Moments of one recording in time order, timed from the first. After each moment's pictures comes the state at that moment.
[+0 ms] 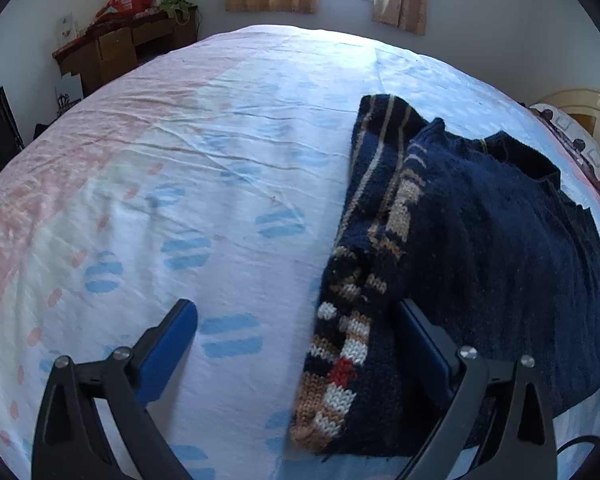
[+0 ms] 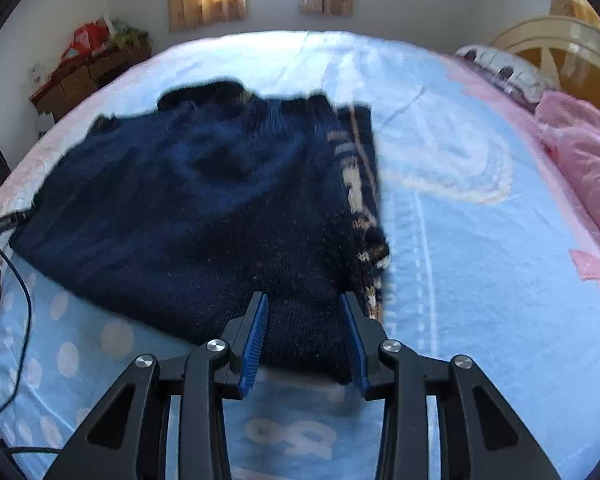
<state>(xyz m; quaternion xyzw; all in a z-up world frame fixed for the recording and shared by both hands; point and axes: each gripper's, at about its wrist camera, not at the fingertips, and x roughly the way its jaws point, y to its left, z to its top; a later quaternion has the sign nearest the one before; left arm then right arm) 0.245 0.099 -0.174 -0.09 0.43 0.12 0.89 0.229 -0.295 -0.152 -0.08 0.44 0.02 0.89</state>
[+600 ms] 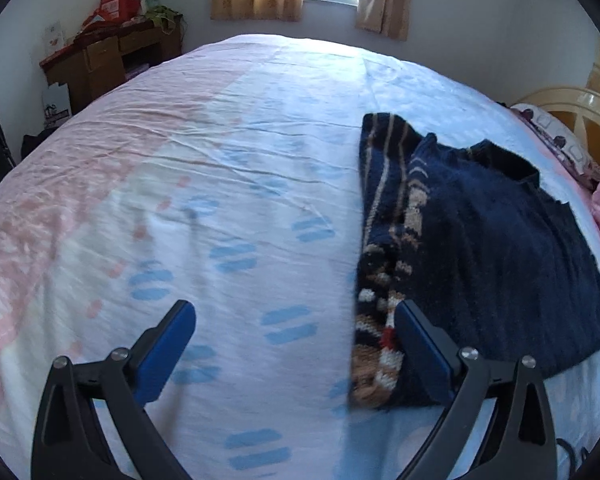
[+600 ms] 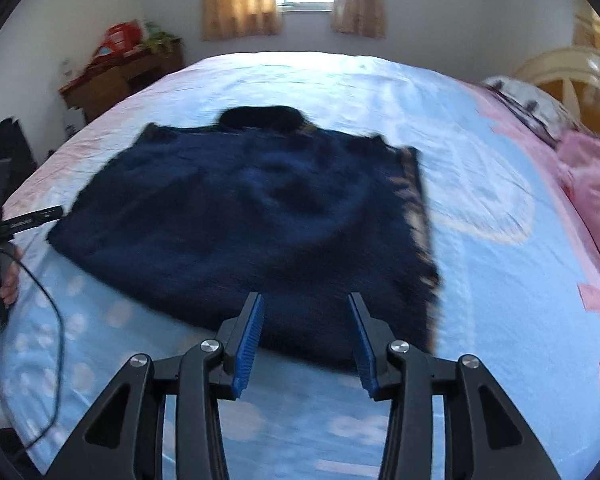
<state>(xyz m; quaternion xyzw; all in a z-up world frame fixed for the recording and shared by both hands) 0.221 0.130 -0.153 -0.08 0.42 0.07 0.90 0.221 -0.228 -0.131 -0.10 0.43 0.08 0.89</state>
